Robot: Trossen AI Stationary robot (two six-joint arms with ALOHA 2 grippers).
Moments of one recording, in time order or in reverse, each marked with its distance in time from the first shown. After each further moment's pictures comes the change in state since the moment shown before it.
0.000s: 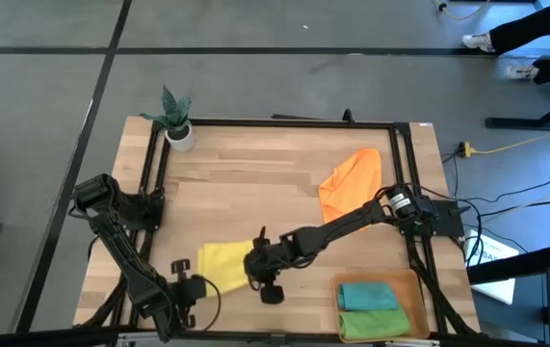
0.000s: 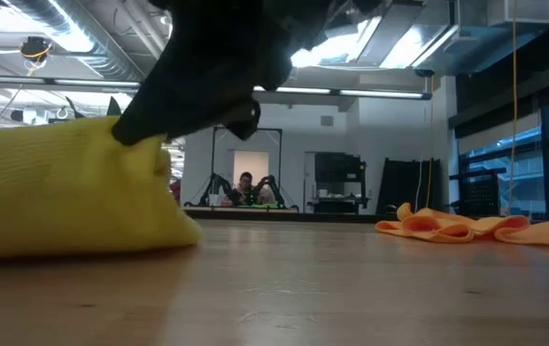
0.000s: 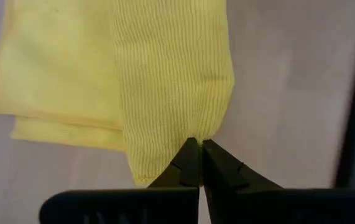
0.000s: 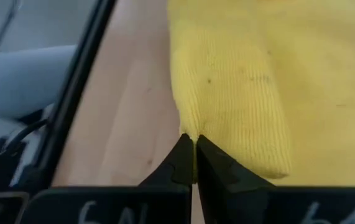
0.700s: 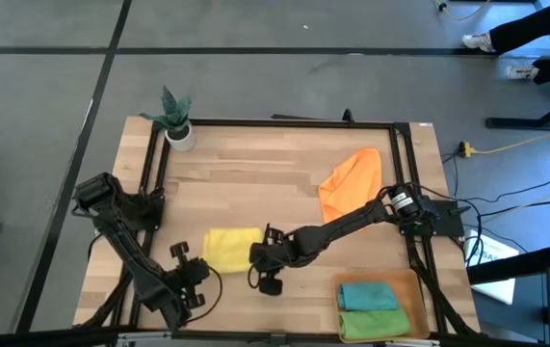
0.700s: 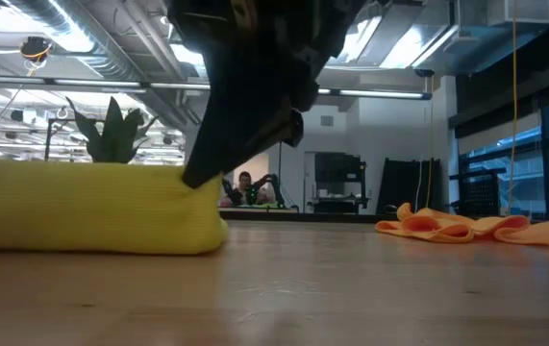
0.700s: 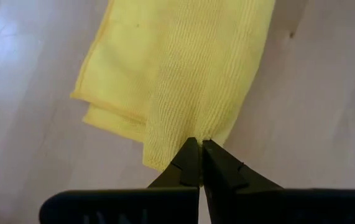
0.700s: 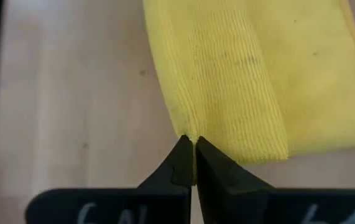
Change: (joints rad) left arm 0.052 0.000 0.000 -0.218 -0.171 -0.111; right arm 0.006 -0.016 0.002 -0.186 0.199 0.178
